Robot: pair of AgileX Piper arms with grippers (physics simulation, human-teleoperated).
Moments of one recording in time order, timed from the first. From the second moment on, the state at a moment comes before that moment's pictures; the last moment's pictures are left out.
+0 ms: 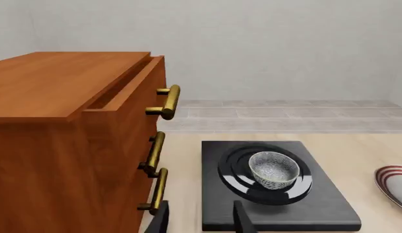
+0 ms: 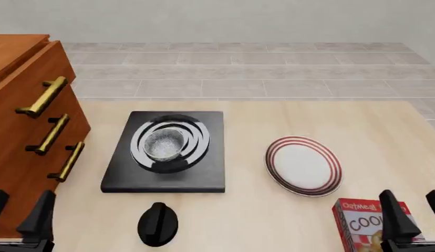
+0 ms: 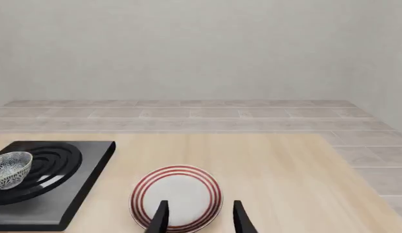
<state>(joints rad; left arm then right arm) 0.00 0.00 0.00 0.00 0.00 0.00 0.00 0.00 0.00 0.00</state>
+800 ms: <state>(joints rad) 0.00 0.01 0.00 0.00 0.00 0.06 0.21 -0.15 -0.03 -0.05</state>
